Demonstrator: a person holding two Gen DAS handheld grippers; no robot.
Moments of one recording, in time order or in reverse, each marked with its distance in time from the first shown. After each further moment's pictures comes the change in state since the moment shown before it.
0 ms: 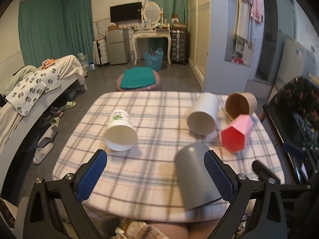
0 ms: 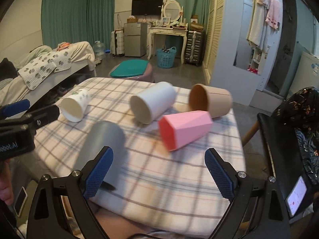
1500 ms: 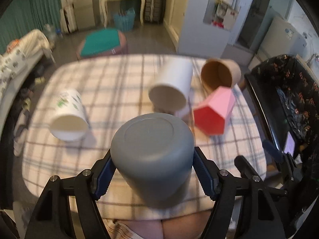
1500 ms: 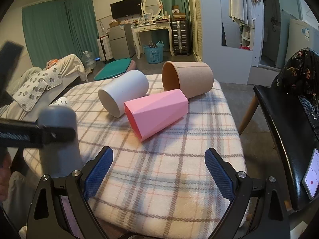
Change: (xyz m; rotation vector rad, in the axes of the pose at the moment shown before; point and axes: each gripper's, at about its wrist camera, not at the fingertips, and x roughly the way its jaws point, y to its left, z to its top) left arm 0.050 -0.030 0.028 0.069 0.274 -0.176; right arm 0.031 -0.050 -0.026 0.179 0.027 0.050
